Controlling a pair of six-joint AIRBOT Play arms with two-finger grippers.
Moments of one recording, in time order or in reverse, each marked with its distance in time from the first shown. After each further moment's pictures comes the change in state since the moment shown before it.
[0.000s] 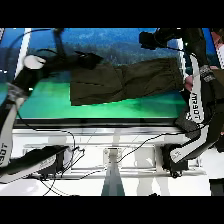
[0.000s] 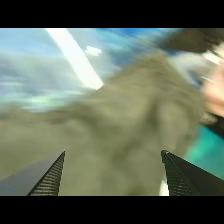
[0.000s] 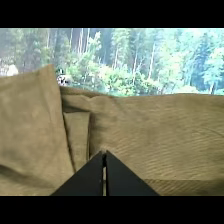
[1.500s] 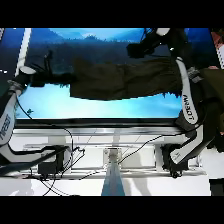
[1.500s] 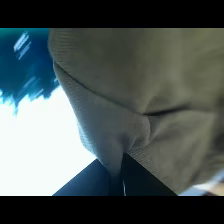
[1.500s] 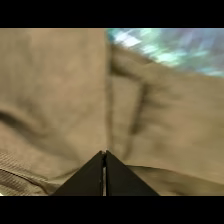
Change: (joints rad) left arm 0.283 -0.232 -0.037 0.123 -0.273 -0.086; right arm 0.149 -0.054 -0.065 0.036 0.007 -0.113
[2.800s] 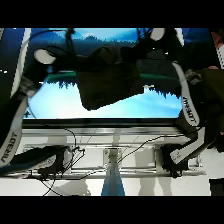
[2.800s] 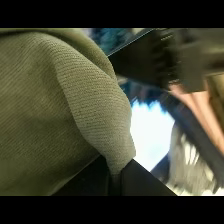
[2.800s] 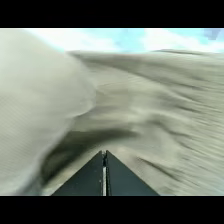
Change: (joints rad) left arm -0.537 0.036 0.150 -0.171 0.296 -0.217; right arm -0.071 0.074 -0.052 0.085 0.002 0.074
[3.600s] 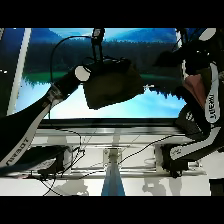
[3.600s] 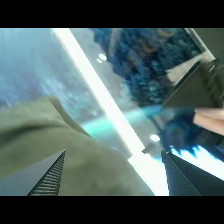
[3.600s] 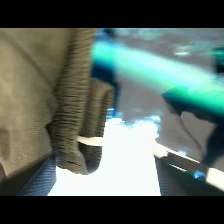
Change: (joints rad) left arm -0.219 0.009 0.001 0.278 0.424 0.000; right arm -0.341 0.051 -0.229 0.122 0.111 -0.400
